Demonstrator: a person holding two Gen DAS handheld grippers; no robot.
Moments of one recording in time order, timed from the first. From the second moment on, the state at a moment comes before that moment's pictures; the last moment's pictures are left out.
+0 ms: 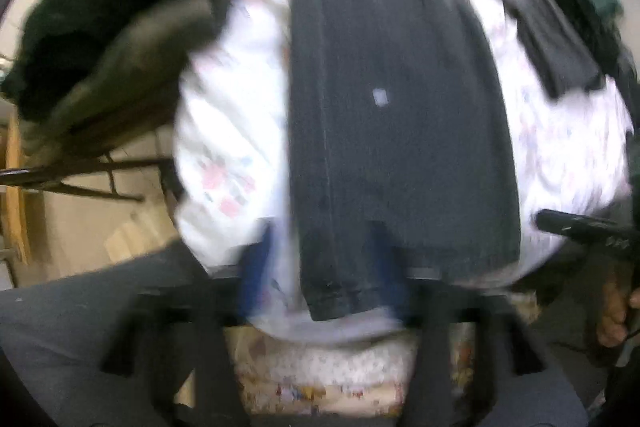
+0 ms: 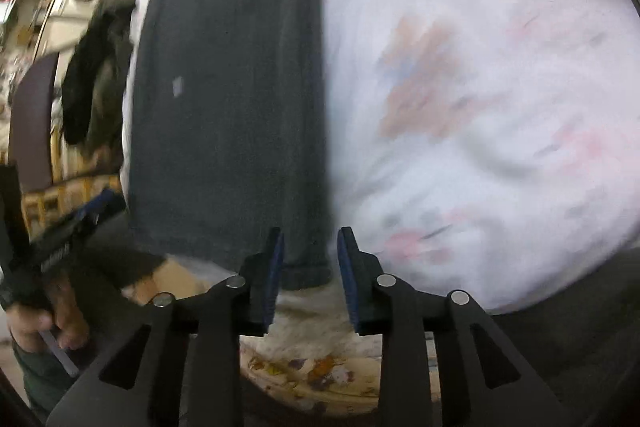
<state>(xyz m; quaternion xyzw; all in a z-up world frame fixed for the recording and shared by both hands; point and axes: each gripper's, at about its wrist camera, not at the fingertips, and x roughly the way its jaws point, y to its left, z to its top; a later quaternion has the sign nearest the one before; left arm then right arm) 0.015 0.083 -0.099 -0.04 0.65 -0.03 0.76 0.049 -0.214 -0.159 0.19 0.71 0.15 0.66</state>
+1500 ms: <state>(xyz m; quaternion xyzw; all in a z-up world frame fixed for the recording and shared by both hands) 0.078 -0.124 -0.111 0.06 0.54 -0.19 0.82 0.112 -0.416 -0.086 0.29 0.50 -0.02 0.82</state>
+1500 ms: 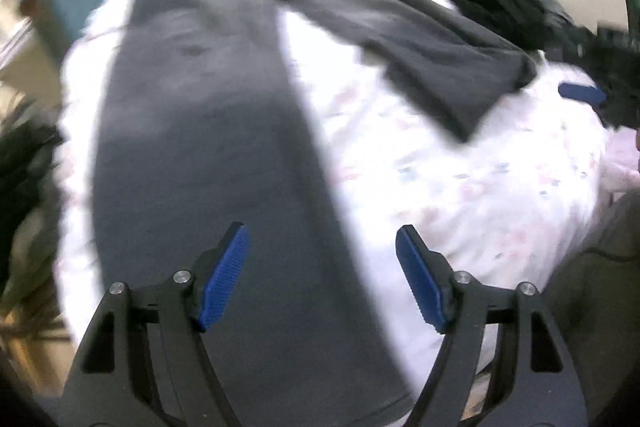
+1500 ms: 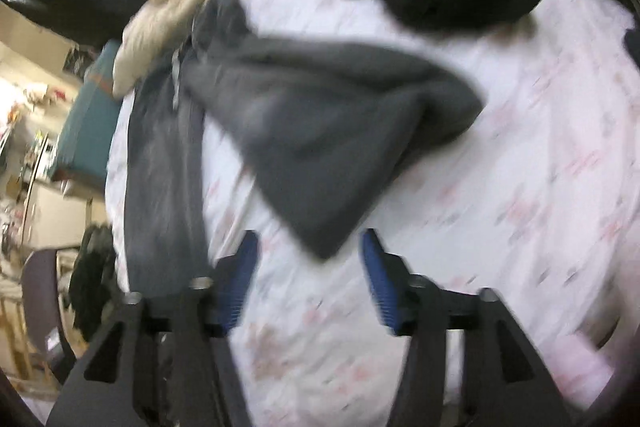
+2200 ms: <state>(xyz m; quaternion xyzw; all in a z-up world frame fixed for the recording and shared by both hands) 0.145 -0.293 -0.135 0.05 0.50 -0.31 0.81 0.072 -0.509 -0.087 0.42 0.46 -0.03 0.78</state>
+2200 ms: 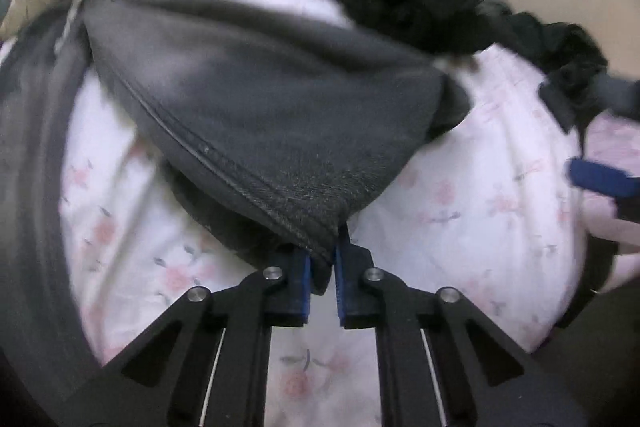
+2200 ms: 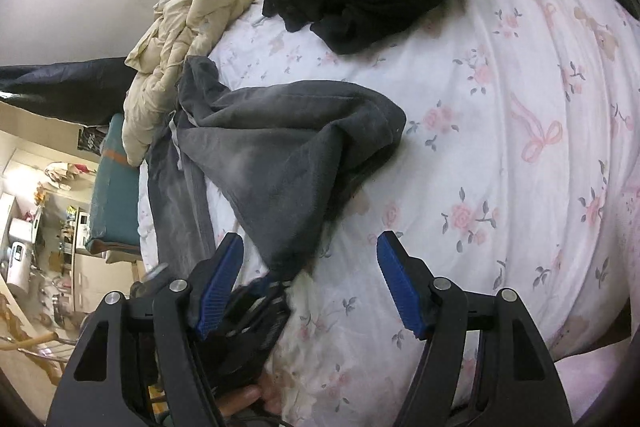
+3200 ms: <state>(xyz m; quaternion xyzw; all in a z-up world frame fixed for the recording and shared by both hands) 0.201 -0.103 -0.119 -0.10 0.56 -0.19 0.80 0.134 -0.380 -0.137 0.17 0.63 0.07 0.76</state>
